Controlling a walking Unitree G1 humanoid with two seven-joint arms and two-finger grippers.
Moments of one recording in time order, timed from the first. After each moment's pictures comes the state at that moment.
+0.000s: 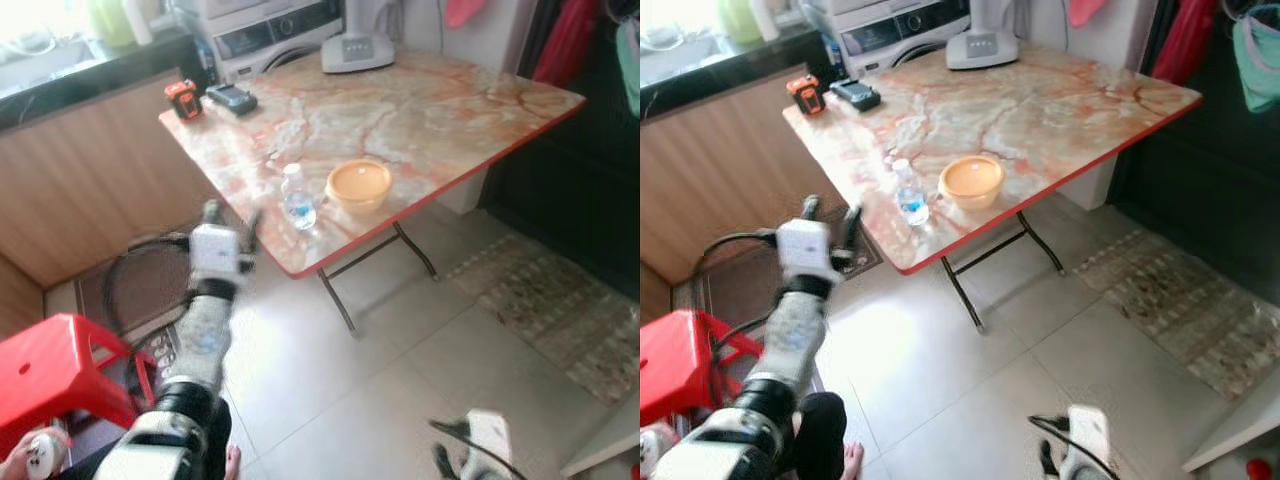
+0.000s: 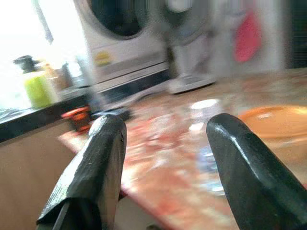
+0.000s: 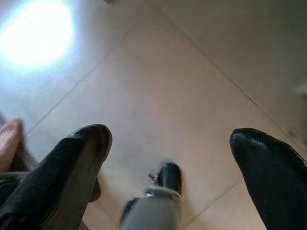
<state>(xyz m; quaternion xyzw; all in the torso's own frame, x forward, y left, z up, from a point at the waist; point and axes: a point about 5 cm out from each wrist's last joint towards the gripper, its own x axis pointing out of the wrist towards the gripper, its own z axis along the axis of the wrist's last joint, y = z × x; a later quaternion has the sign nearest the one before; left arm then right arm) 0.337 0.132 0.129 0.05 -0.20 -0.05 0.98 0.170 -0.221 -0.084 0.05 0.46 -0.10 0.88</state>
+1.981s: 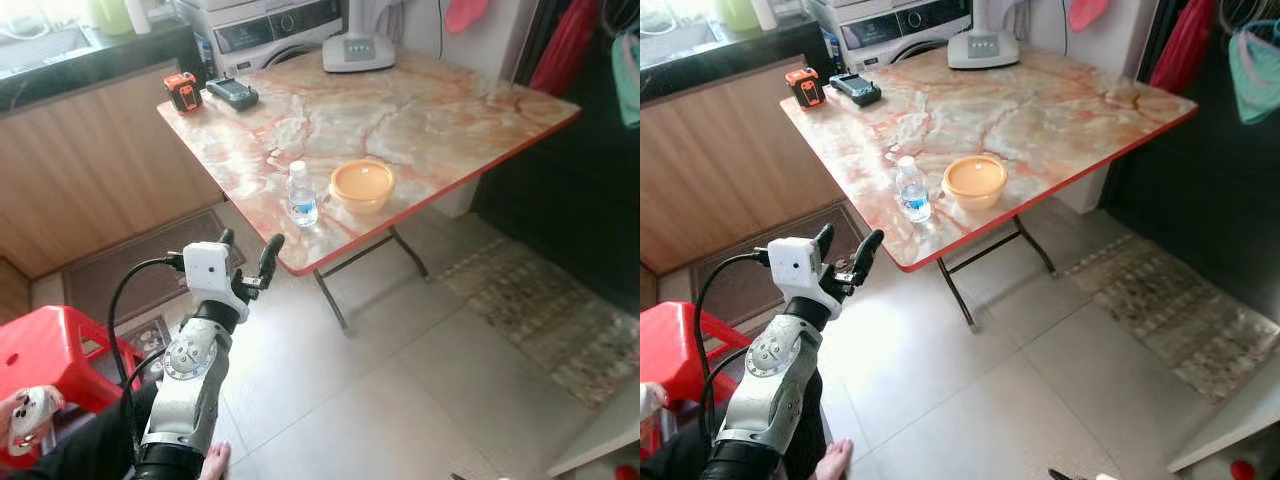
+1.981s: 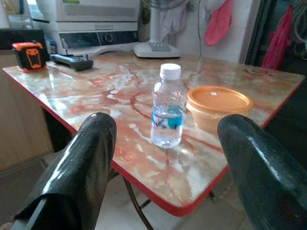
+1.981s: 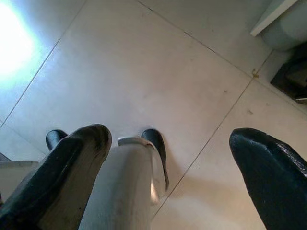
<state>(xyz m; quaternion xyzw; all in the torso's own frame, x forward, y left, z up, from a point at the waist) 0.301 0.138 0.142 -0.06 -0.12 -0.10 0.99 0.103 -0.218 -0.106 0.10 0.48 -0.18 0.85</state>
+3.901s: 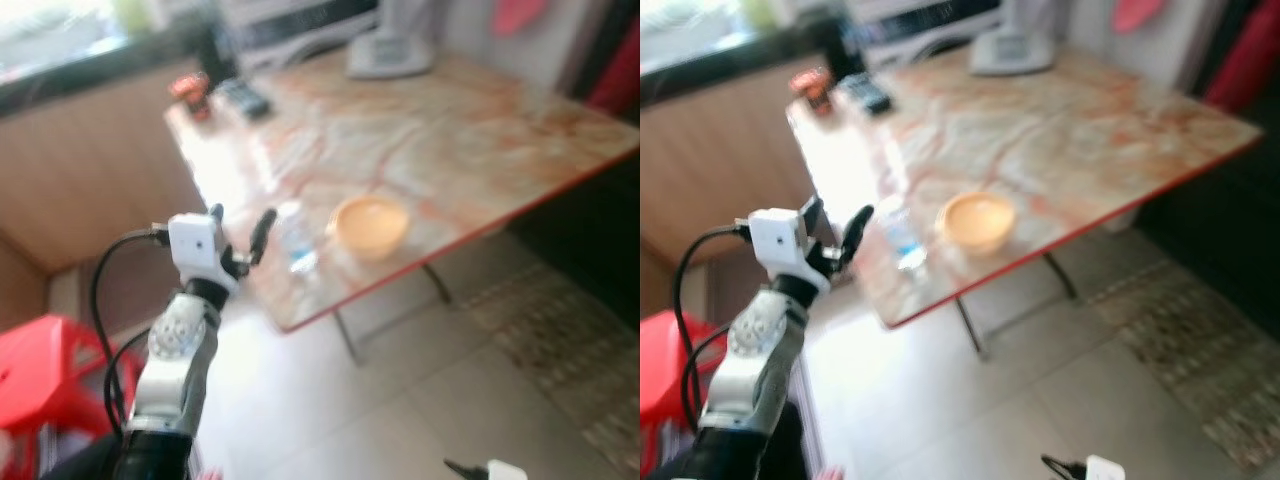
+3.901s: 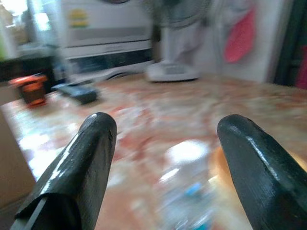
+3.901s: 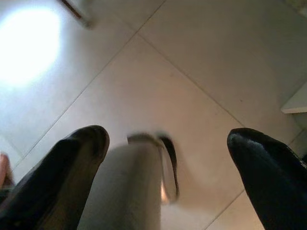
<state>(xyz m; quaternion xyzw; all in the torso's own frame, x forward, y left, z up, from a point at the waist) 0.304 0.139 0.175 -0.04 -0.15 -0.12 0.98 0.116 -0.214 -0.102 0.10 0.46 -0.15 0.87</state>
